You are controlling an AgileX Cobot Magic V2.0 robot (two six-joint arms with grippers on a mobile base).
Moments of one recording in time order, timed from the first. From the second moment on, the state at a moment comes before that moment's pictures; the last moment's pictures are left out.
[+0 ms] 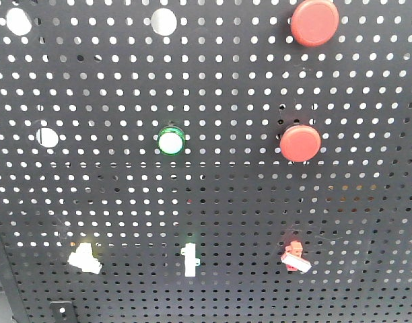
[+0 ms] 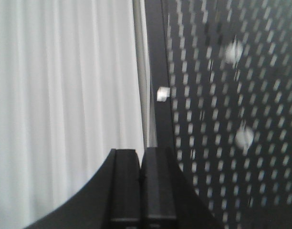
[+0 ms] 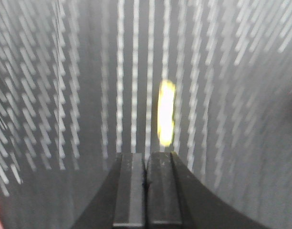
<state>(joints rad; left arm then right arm) -0.05 0.29 -0.49 0.04 -0.04 0.01 0.01 0.38 -0.43 -0.15 0.02 0.10</state>
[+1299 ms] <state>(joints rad) -0.46 1.01 -0.63 -0.02 -0.18 0.12 0.01 0.51 -0.43 -0.13 -0.15 0.15</state>
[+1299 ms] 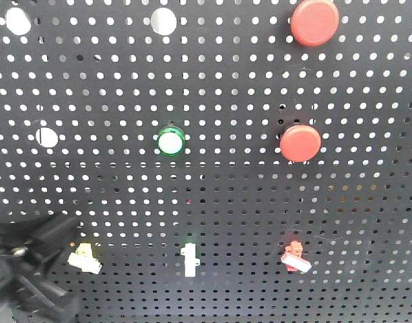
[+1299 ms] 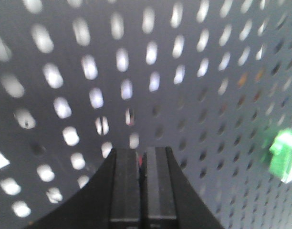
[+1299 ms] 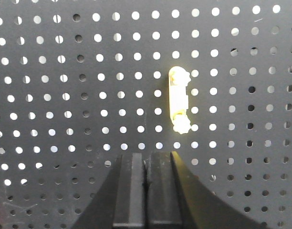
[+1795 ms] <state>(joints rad) -0.46 1.01 -0.63 -0.17 -0.02 0.12 0.01 0.51 -0.43 -0.13 -0.15 0.15</state>
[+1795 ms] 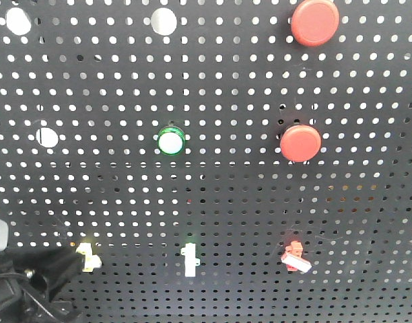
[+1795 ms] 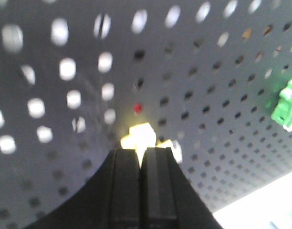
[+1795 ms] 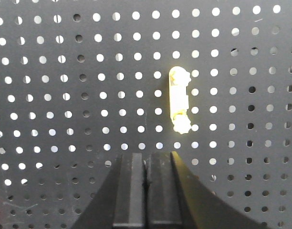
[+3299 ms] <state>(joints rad) -0.46 0.74 -0.63 -0.37 0.01 0.31 0.47 0.99 -0.60 -0.26 -0.26 0.21</state>
